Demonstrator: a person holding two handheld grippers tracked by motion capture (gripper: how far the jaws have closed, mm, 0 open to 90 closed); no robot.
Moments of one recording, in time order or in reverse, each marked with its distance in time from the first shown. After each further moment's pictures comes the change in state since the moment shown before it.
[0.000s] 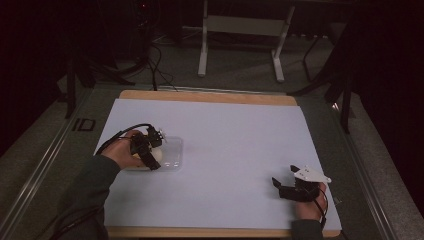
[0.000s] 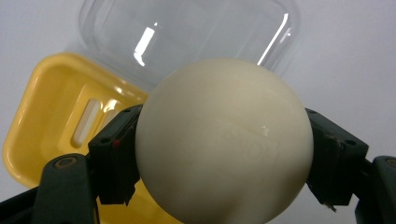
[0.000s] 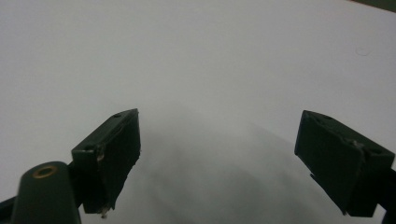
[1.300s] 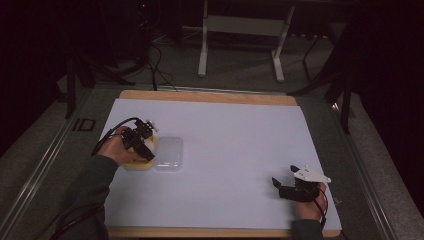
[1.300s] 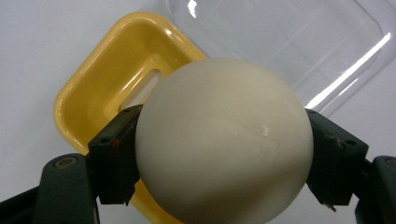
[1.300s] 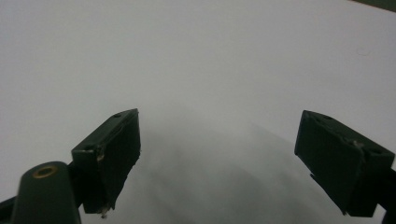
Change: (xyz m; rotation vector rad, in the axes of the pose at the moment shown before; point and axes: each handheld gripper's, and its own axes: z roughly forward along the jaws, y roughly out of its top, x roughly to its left) left arm 0.031 -0.014 0.006 -0.032 0.057 -0.237; right arm 0.000 0.000 0.000 0.003 0.000 0.000
